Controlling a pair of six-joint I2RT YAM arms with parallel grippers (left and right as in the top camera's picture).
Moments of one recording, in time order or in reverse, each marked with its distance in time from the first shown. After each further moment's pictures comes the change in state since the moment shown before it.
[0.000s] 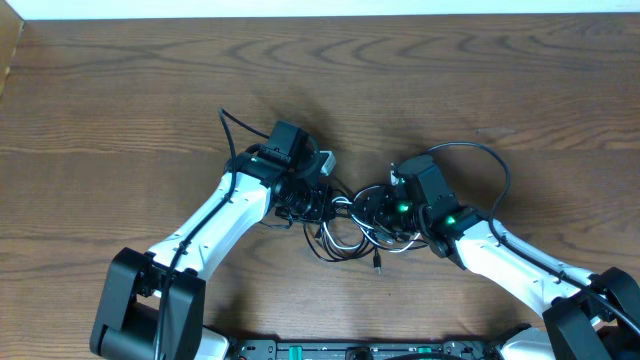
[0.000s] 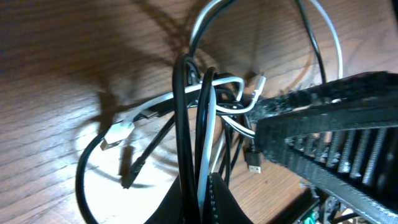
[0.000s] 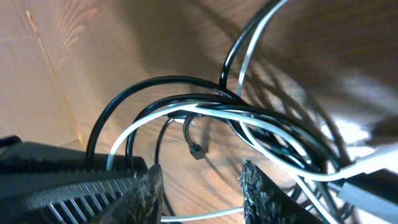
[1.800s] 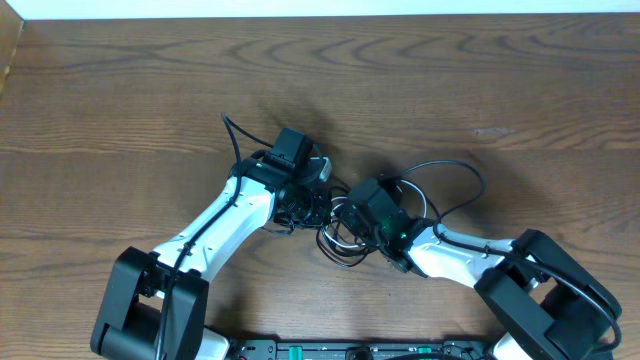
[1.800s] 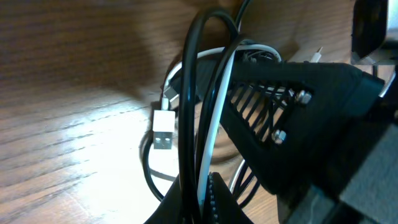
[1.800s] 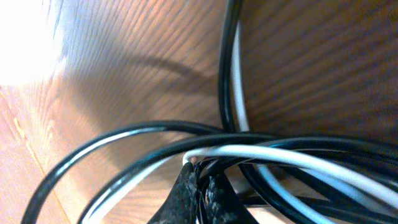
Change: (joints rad) left arm -0.026 0.000 -0.031 0.002 -0.103 -0.083; right arm 0.227 0.241 0.026 0.244 0.450 0.373
